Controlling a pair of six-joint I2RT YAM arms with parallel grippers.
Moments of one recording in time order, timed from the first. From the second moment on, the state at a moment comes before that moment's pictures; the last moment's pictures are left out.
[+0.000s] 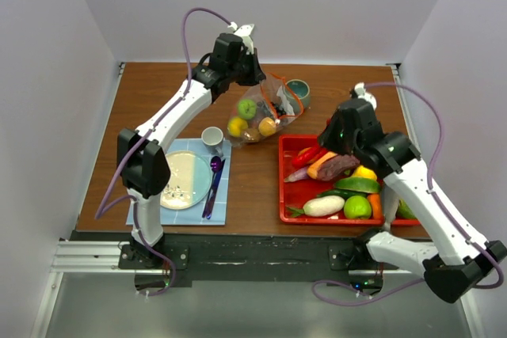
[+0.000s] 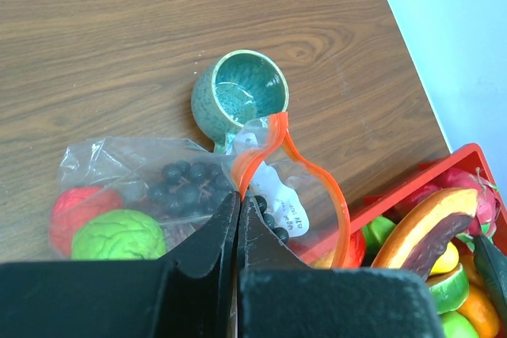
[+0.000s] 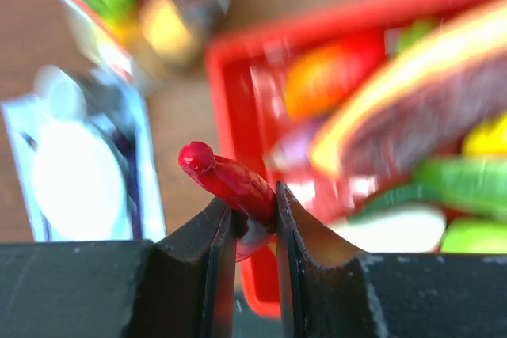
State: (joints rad) left arm -0.50 1.96 1.90 -0.40 0.15 -0.42; right arm 0.53 1.07 1.21 -0.91 0.25 0.77
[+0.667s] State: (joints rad) left arm -0.50 1.96 1.91 -0.41 0.18 -0.43; right arm 0.53 1.63 1.54 -0.45 0.48 0.52
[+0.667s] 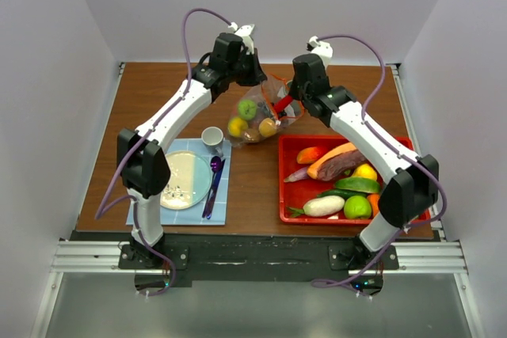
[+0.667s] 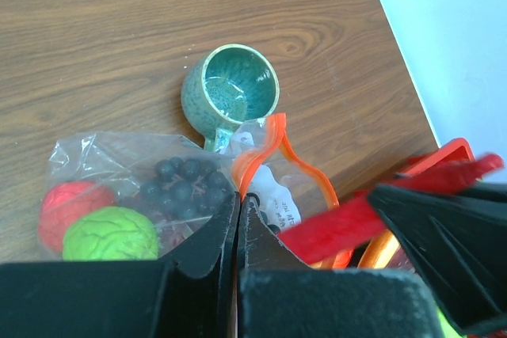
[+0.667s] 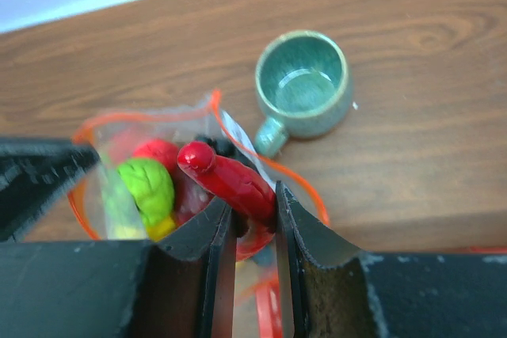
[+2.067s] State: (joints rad) left arm -0.47 1.96 1.92 -0.40 0.22 -0.49; right arm 0.42 1.62 1.59 -0.61 0.27 0.45
